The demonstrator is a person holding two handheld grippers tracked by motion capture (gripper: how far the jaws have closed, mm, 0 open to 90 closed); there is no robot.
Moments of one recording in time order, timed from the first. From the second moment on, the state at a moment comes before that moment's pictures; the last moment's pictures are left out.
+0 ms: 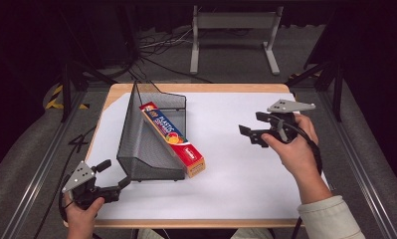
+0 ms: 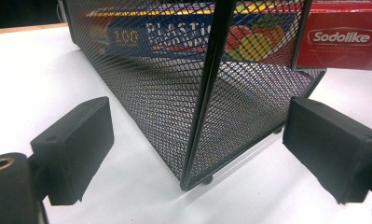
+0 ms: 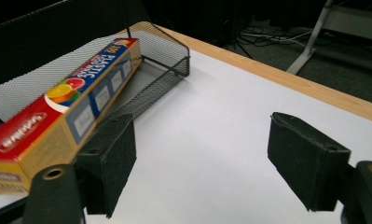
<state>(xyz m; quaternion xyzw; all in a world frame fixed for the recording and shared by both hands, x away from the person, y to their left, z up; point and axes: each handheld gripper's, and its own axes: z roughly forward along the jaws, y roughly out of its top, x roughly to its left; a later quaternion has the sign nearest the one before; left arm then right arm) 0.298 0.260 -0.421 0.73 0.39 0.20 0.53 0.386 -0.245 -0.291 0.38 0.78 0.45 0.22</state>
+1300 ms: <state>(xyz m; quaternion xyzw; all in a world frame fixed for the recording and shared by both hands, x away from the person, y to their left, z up) 0.295 0.256 -0.424 0.74 0.39 0.20 0.52 0.340 -0.336 -0.414 0.37 0.76 0.47 0.25</state>
